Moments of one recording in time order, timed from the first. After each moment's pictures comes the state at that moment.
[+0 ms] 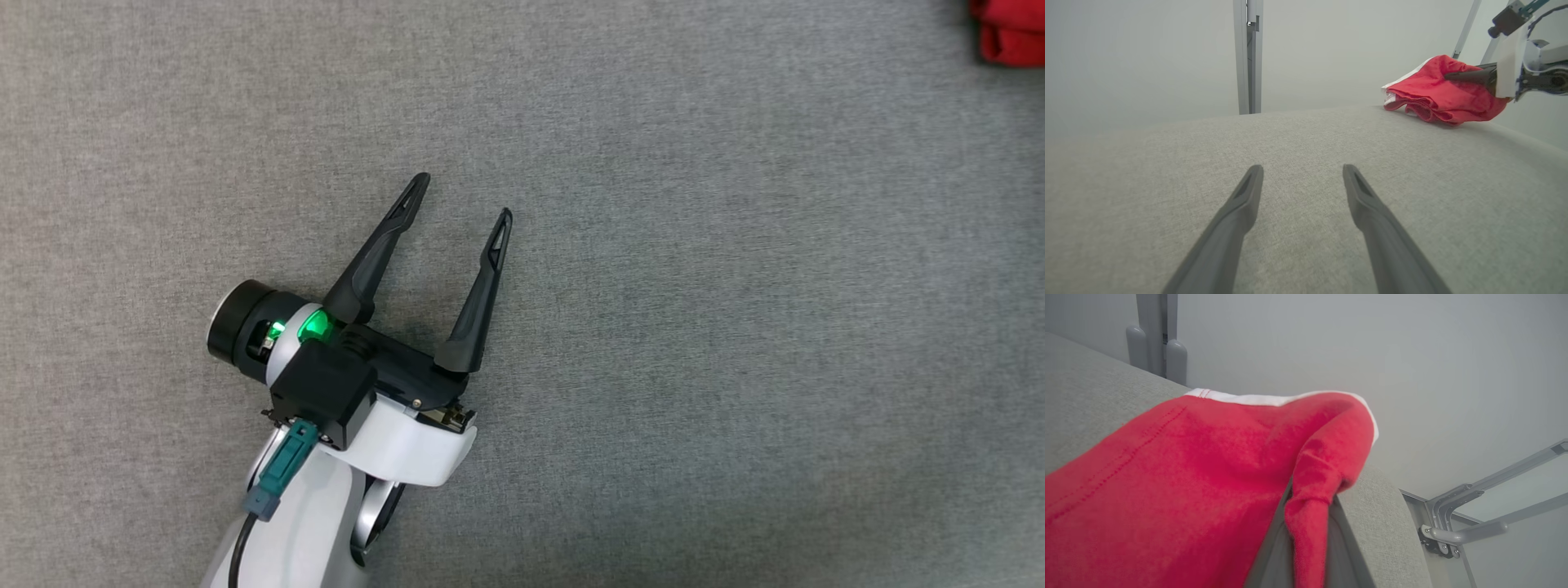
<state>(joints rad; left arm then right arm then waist) -0.34 0.06 -0.34 -0.03 -0.09 -0.05 -0.26 -1.30 -0.64 0.81 1.02 0.58 0.13 -0.26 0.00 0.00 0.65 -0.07</state>
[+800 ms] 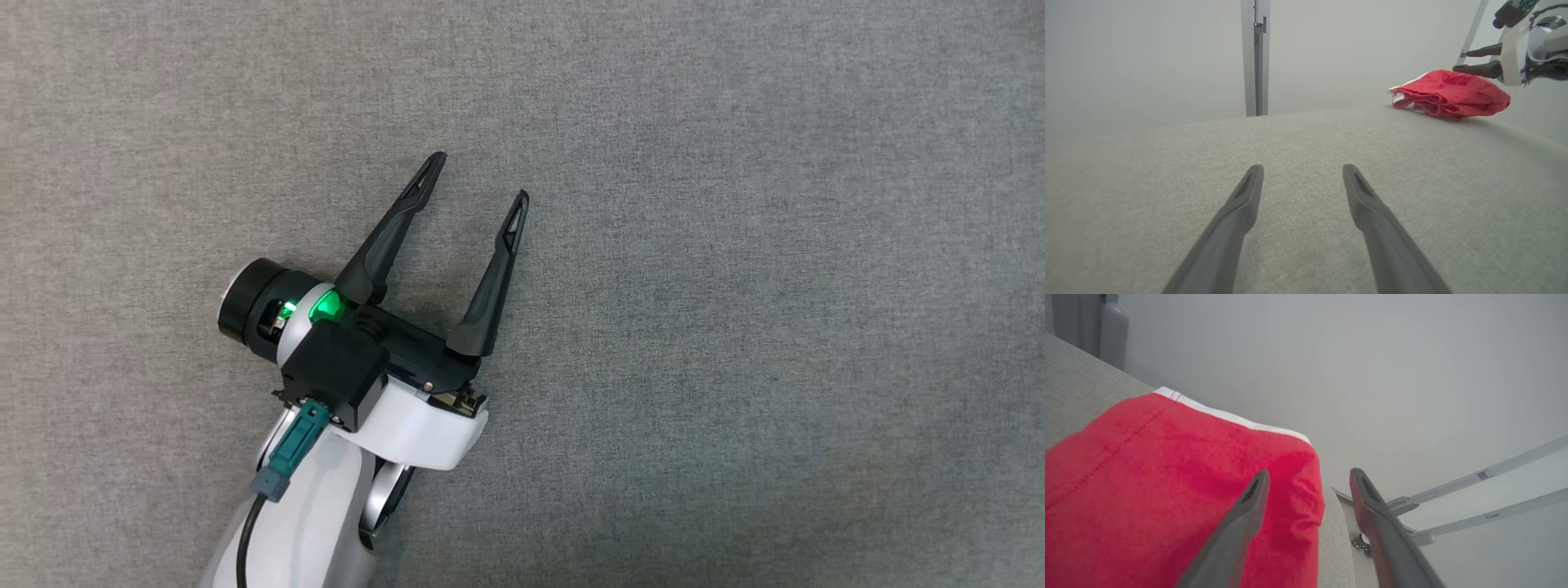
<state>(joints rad) -0.38 0.06 -0.36 -0.01 -0.10 -0.05 -0.27 -1.40 -0.68 0.65 1.16 0.26 0.13 -0.26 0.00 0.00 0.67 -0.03</state>
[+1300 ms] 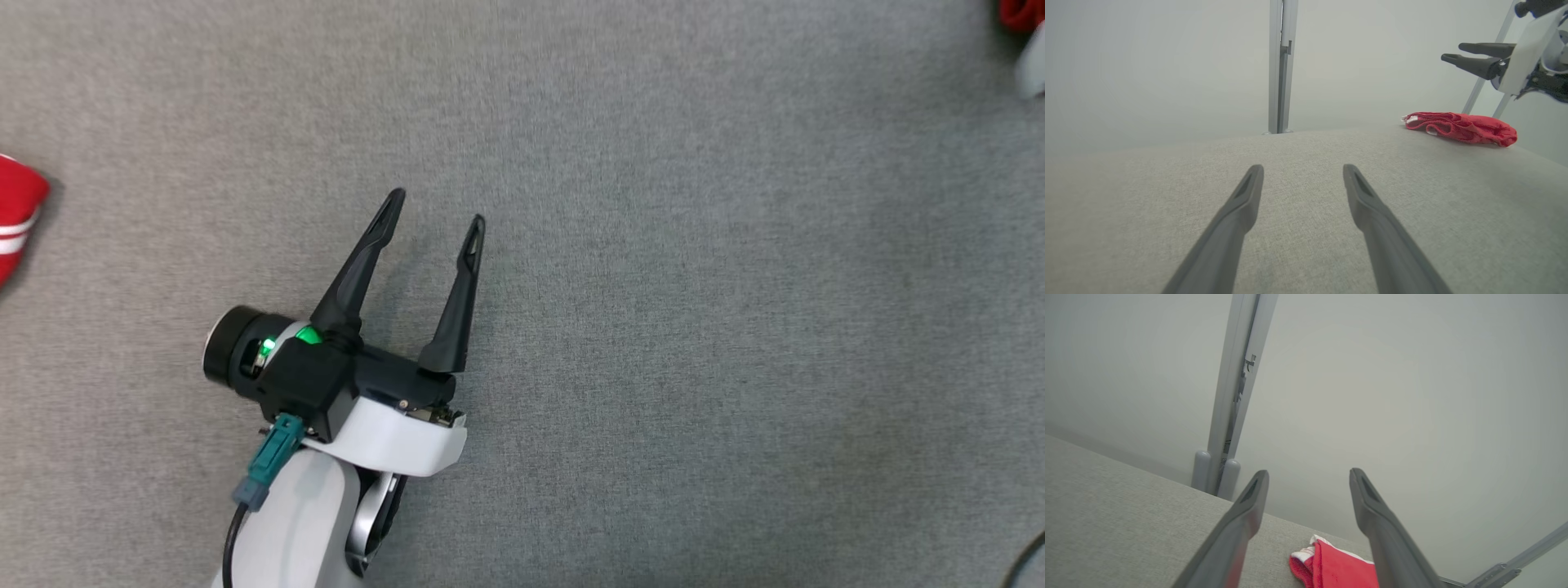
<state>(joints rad) -0.33 0.05 -0.34 0.01 -0.15 -0.02 -0.26 -1.16 -0.42 0.26 0.83 0.03 0.13 -0.26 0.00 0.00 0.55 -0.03</state>
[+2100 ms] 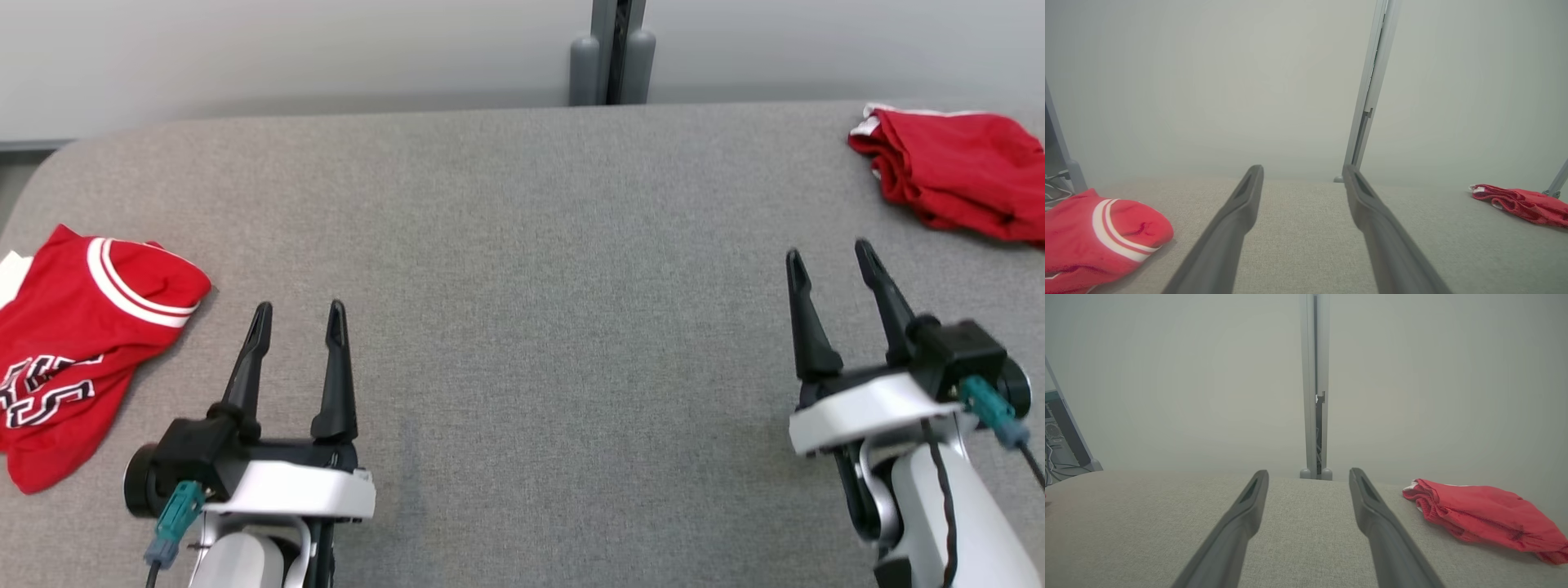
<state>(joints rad) -0.12 0.05 -0.14 0.07 -0.26 0.05 -0.26 -0.35 -0.07 0.11 0.33 0.15 0.13 -0.26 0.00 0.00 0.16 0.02</state>
